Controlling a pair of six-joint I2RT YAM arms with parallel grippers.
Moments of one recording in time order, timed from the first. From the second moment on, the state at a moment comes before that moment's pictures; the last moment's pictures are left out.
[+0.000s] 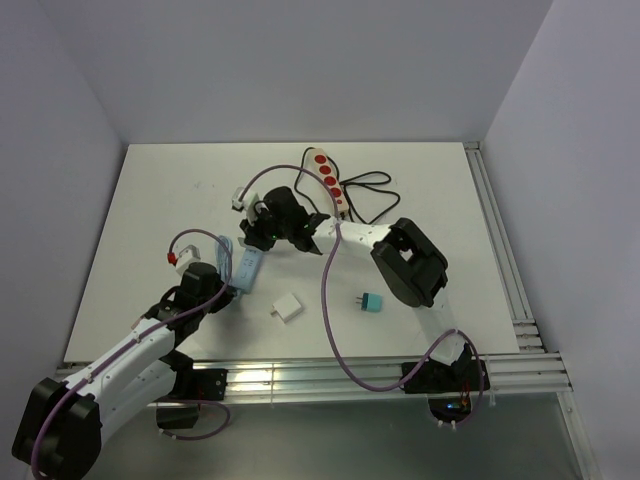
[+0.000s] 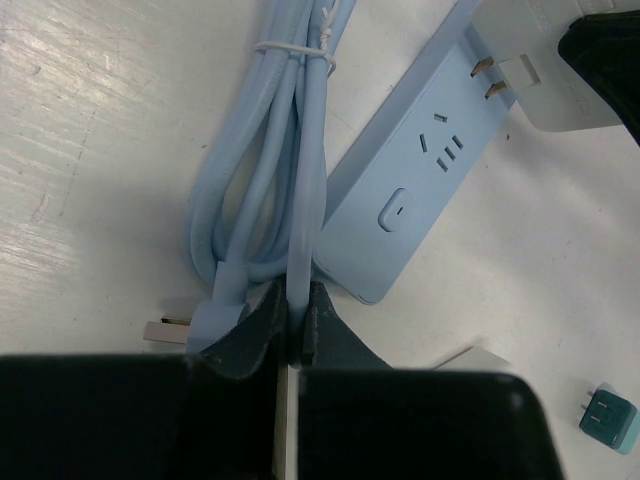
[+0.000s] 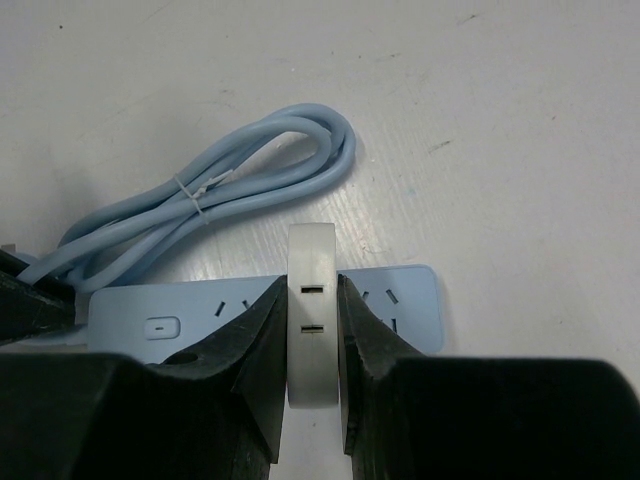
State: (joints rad) left arm -0.44 0.84 0.27 -0.19 -0.21 -0.95; right arm 0.85 2.12 1.49 0.07 -0.32 -0.16
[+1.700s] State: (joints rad) left arm -0.44 0.81 0.27 -0.20 -0.22 -0.95; right arm 0.86 2.19 0.99 1.08 -0.22 -0.02
